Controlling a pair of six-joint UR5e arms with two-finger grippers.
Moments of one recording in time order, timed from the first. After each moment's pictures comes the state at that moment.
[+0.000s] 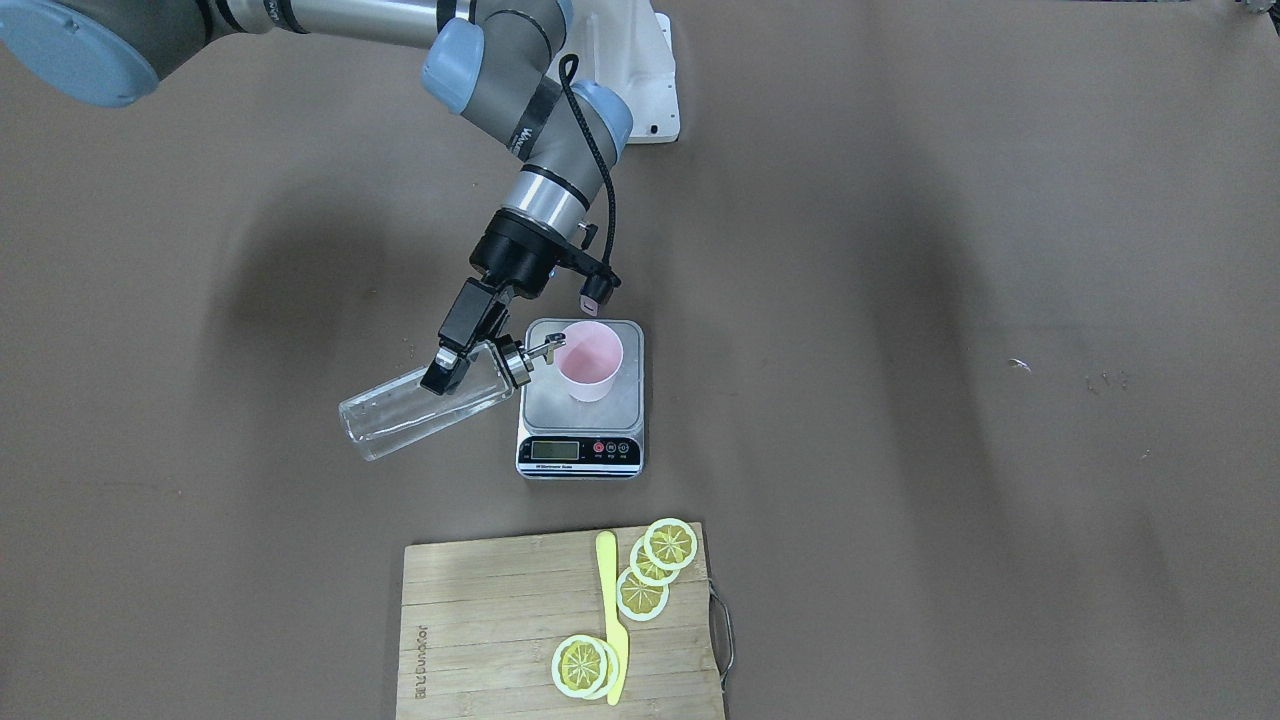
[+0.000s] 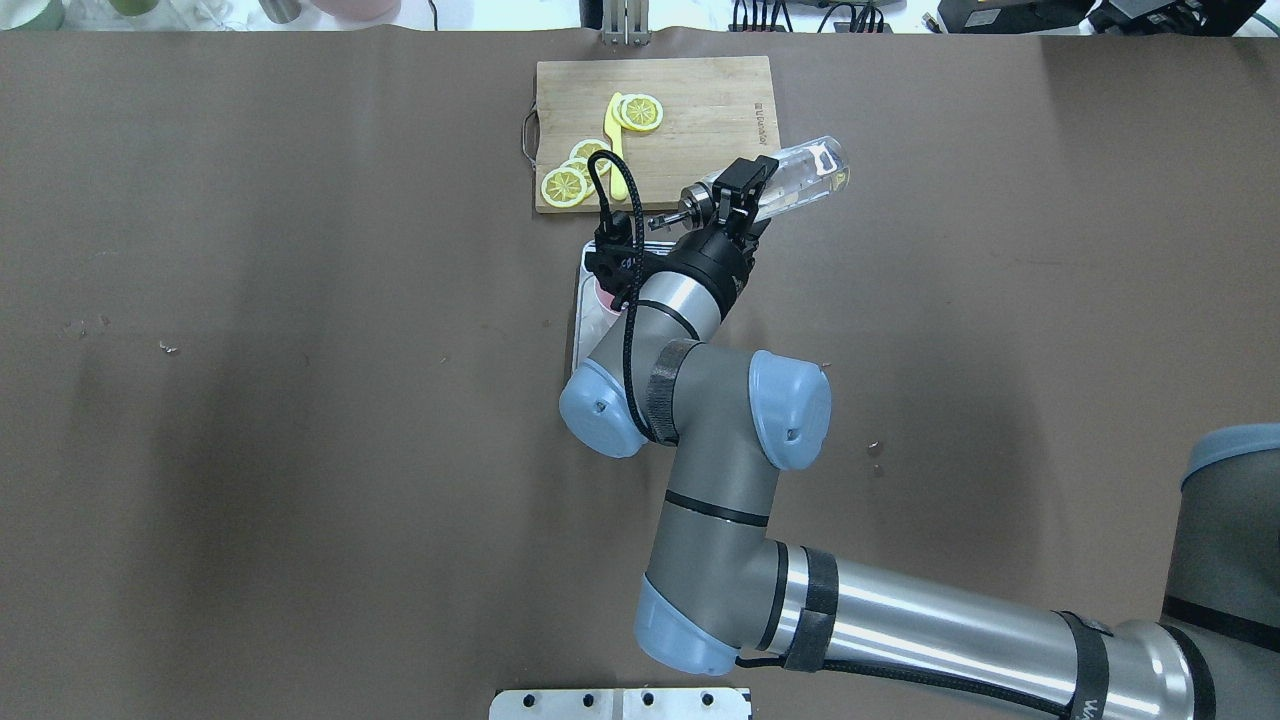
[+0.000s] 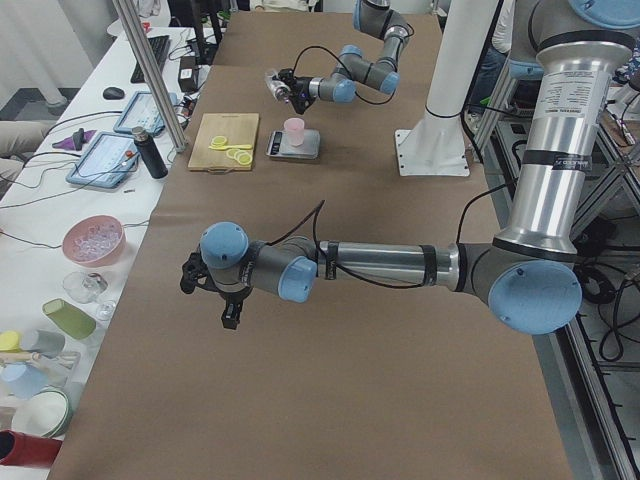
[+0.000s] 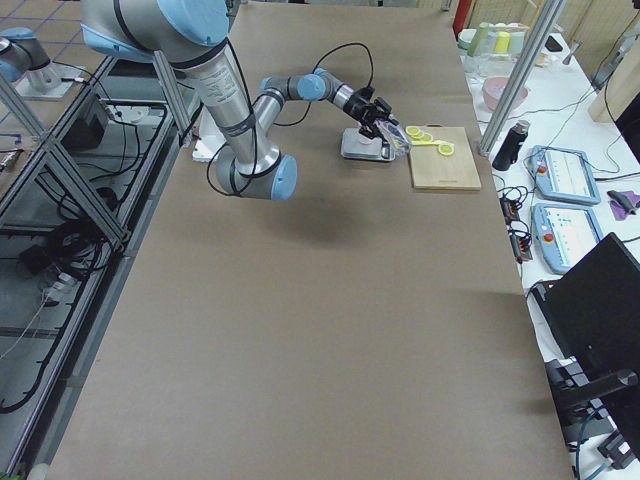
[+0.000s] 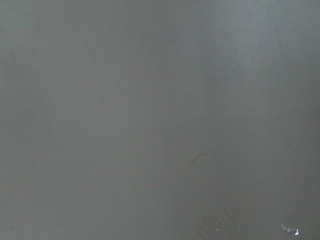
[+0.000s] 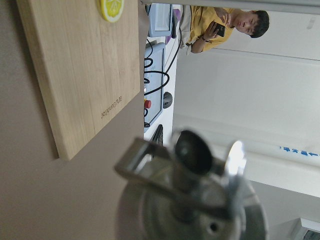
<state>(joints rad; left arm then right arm) -1.51 -1.71 -1.45 -1.85 -2.46 -0.16 0.38 -0.75 1.52 -2.11 0.58 0.29</state>
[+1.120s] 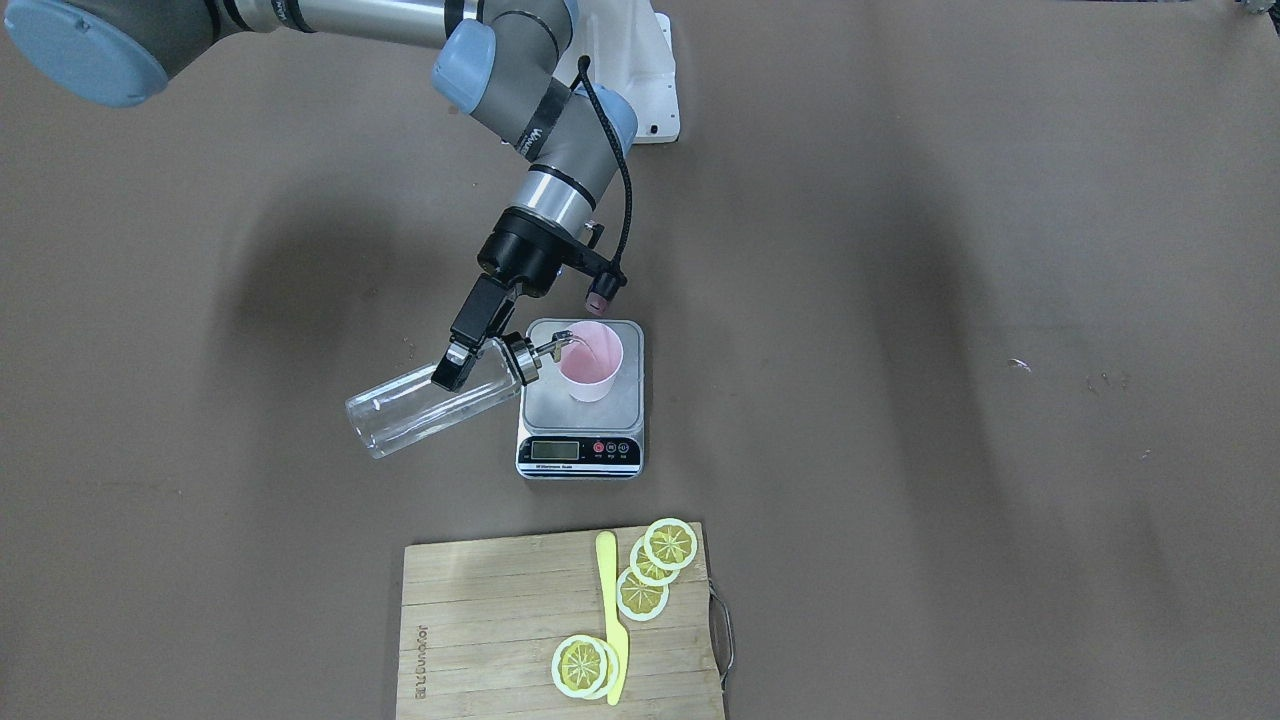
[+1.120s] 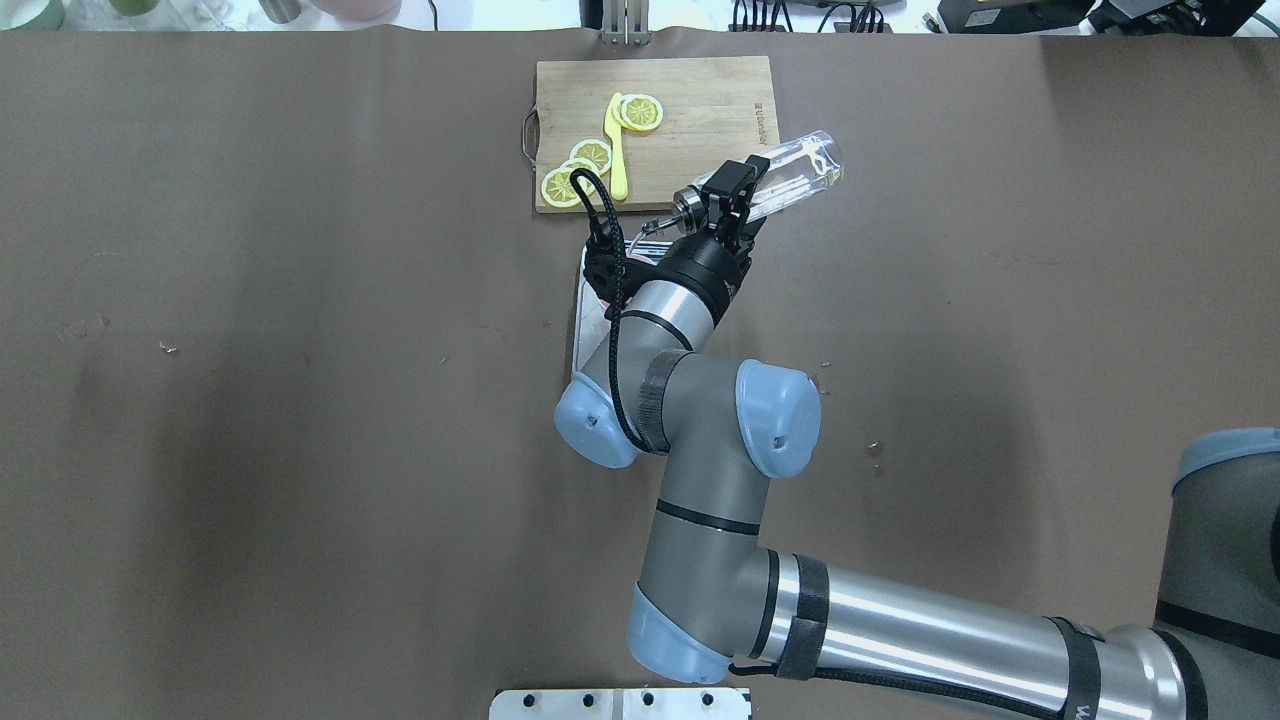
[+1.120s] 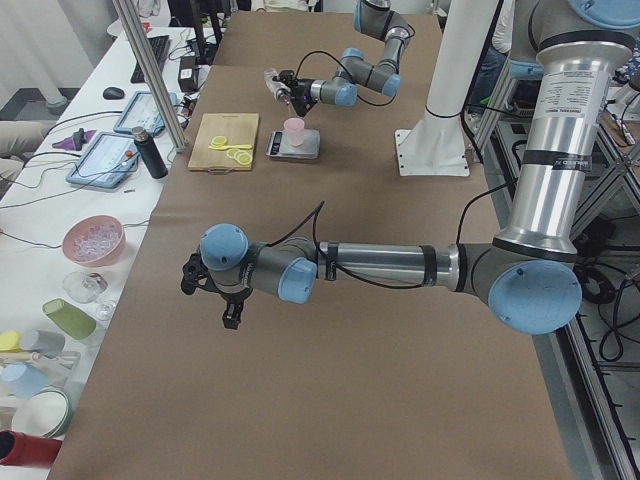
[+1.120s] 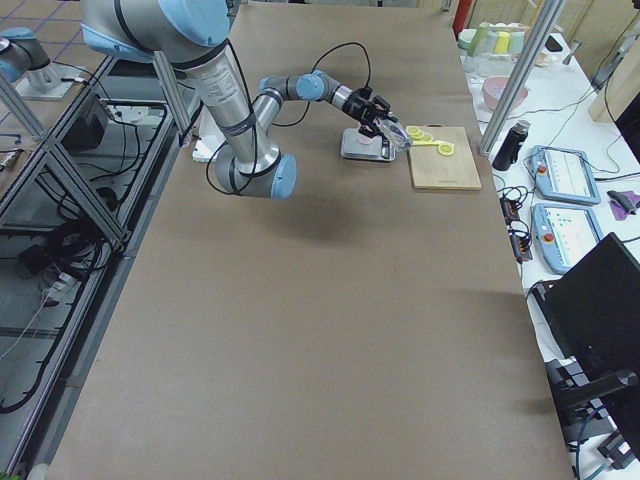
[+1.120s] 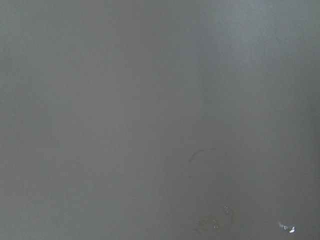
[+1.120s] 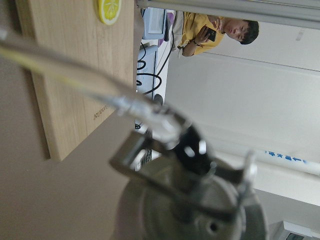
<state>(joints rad) -1.51 -1.71 -1.44 -1.85 -2.47 -0.16 0.37 -0.74 1.51 -2.14 0.54 0.31</state>
